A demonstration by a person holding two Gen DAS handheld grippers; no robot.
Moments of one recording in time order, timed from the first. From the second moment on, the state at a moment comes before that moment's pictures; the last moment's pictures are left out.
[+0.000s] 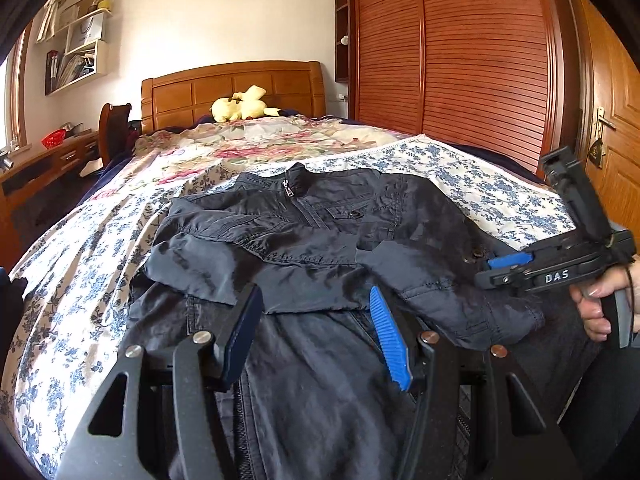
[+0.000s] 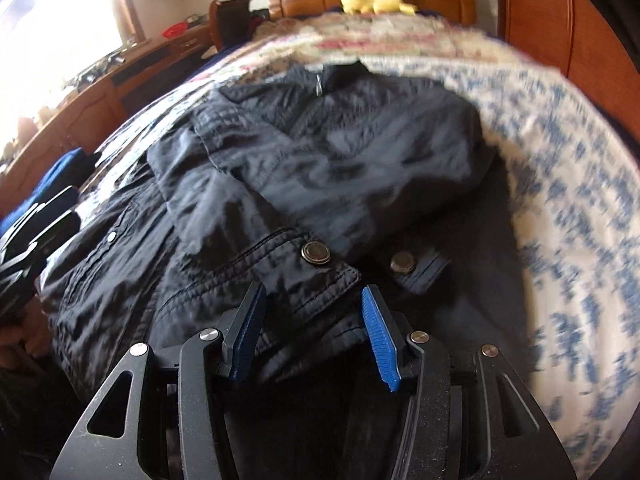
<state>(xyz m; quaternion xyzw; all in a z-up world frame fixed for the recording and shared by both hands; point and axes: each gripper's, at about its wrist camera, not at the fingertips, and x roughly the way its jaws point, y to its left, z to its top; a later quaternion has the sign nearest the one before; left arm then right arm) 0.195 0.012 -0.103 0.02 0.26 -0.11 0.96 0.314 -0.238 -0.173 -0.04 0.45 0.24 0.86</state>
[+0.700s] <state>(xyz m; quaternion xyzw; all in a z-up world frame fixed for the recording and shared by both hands) 0.187 0.055 -0.094 -0.01 0.25 -0.08 0.96 0.277 -0.151 -0.130 -0.05 0.39 0.38 0.83</state>
